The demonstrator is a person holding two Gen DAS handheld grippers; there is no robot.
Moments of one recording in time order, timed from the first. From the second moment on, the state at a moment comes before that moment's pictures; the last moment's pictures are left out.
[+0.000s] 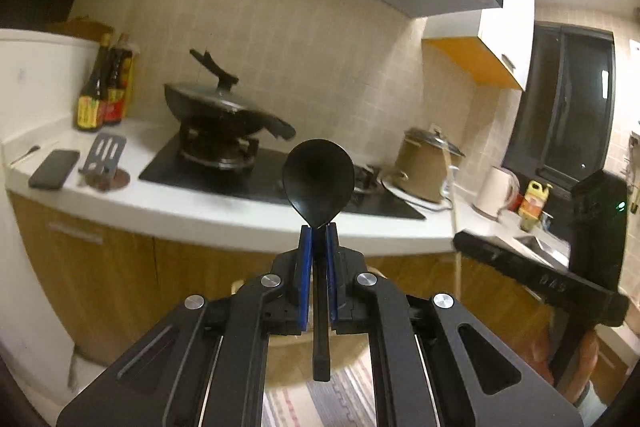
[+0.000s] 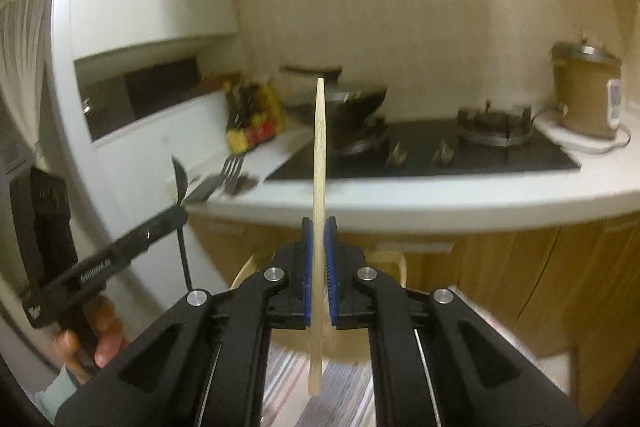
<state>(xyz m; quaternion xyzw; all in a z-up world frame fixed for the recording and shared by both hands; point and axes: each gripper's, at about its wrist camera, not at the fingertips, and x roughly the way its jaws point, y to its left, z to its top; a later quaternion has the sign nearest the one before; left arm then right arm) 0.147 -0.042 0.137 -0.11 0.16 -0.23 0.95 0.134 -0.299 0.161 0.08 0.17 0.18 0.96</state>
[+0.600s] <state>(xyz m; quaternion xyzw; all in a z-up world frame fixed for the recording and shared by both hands) 0.217 -0.054 0.095 -0.09 0.14 -0.20 0.97 0.210 -0.294 0.117 0.05 0.08 0.10 0.99</state>
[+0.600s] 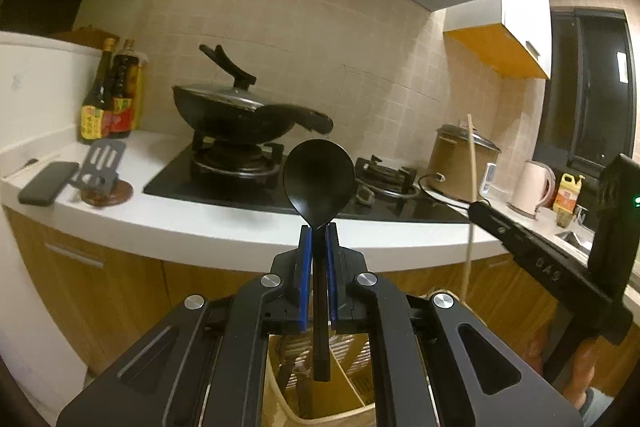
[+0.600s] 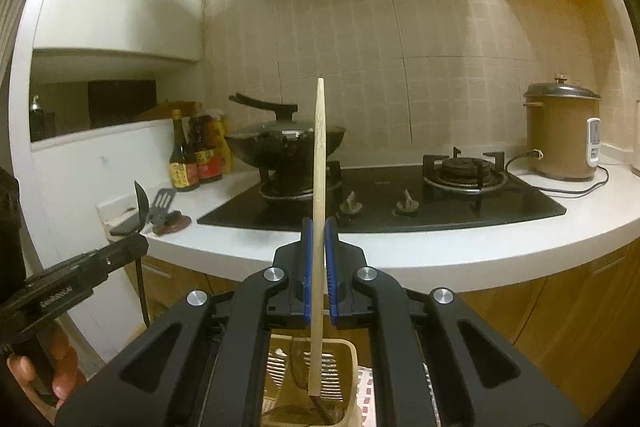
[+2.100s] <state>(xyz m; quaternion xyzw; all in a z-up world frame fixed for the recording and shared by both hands) 0.186 -0.041 0.044 -0.07 0.17 -0.22 0.96 0.179 -0.282 0.074 0.00 0.10 0.12 0.99</state>
